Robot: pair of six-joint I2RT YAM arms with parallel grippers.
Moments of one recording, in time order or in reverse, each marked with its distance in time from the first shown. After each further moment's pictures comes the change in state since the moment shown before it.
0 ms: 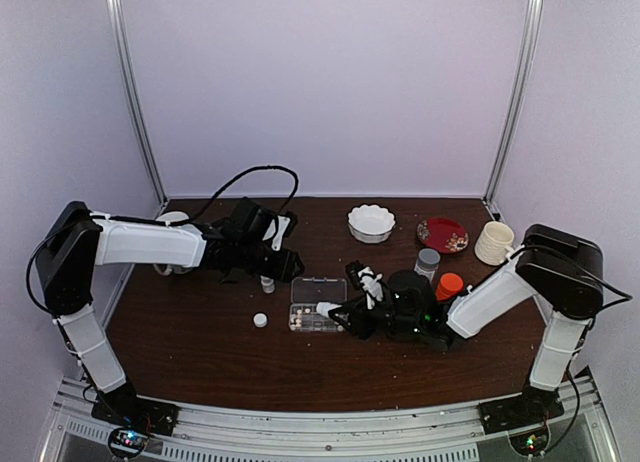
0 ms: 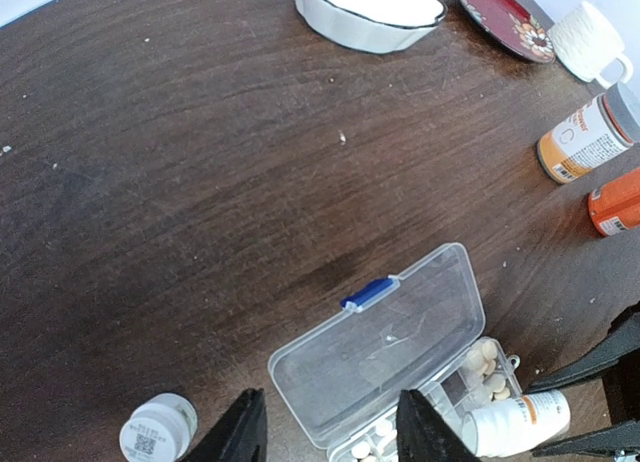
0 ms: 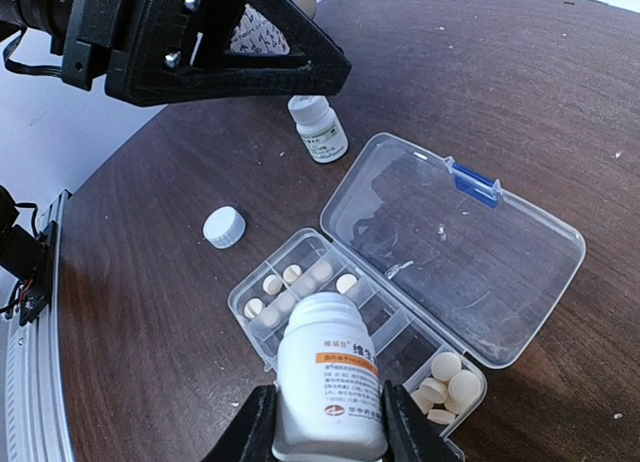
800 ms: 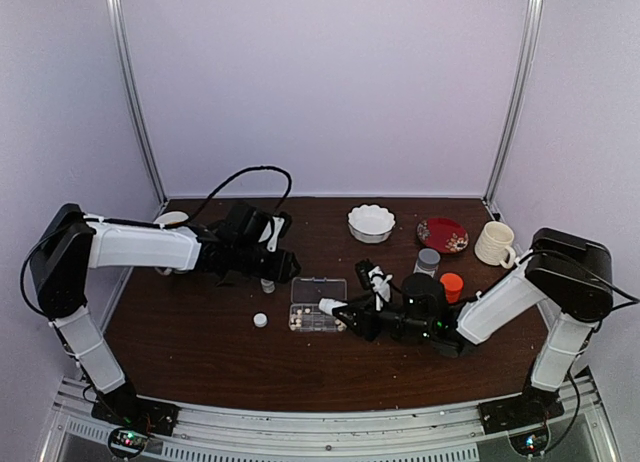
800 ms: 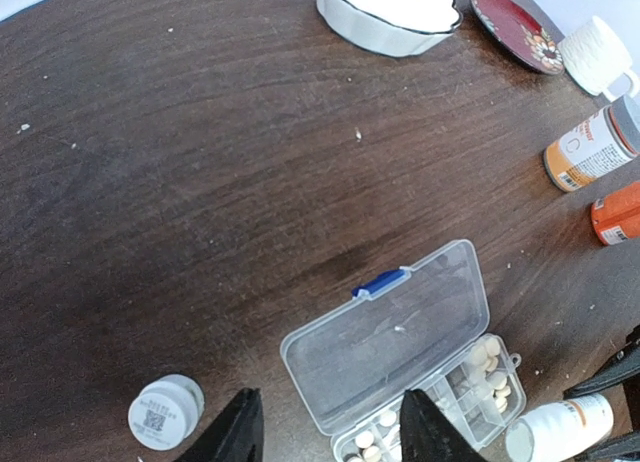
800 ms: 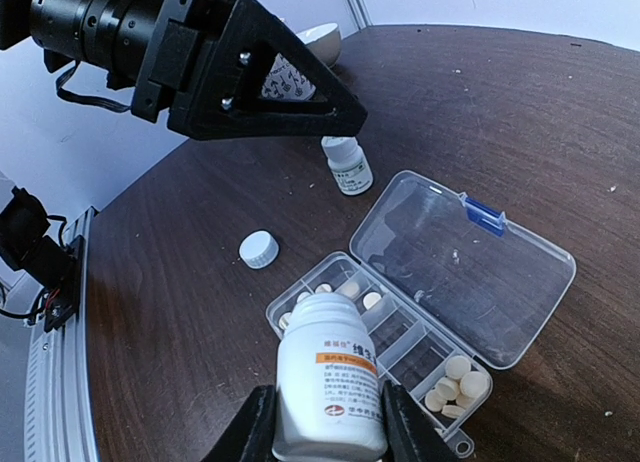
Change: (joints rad) left arm 0.000 -0.041 -0.047 0.009 -0.031 -0.045; right arm 0.011 -0.053 -0.088 0.139 0.007 0.000
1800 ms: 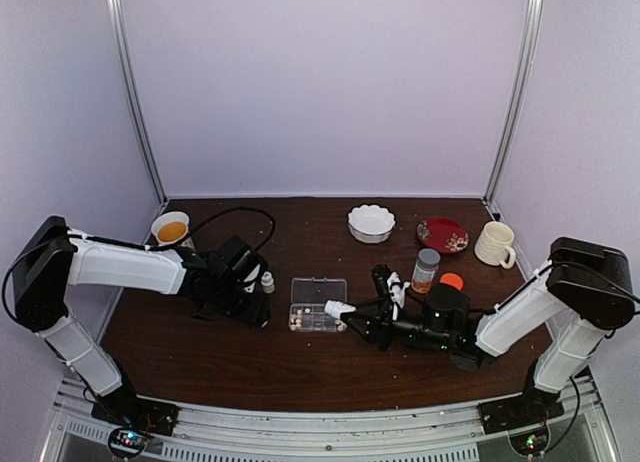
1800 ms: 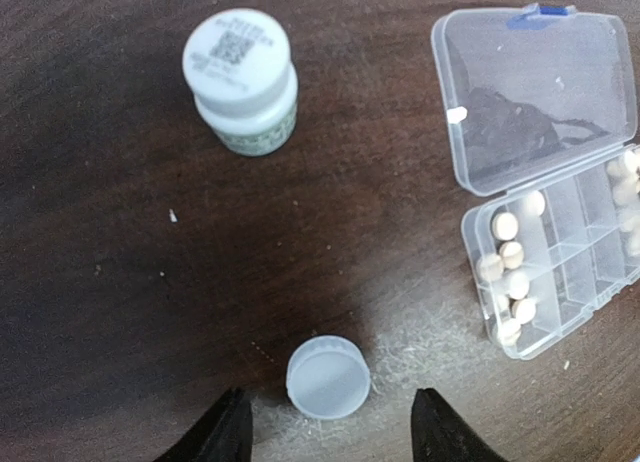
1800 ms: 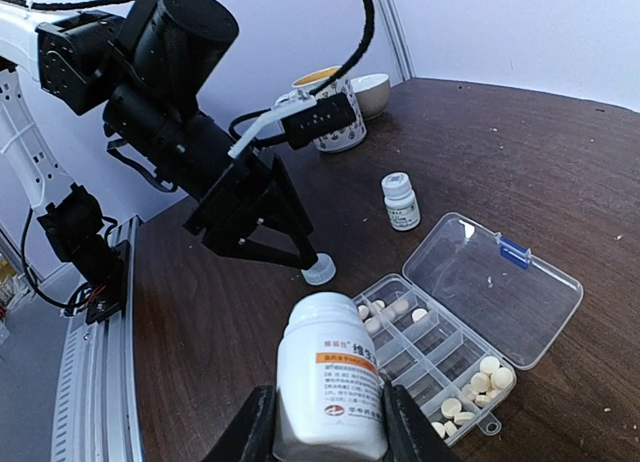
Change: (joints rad) left arm -0.064 -0.113 -0.201 -0.245 -0.123 -0.114; right arm 0.050 -0.114 -0.150 0.183 -0.001 -0.042
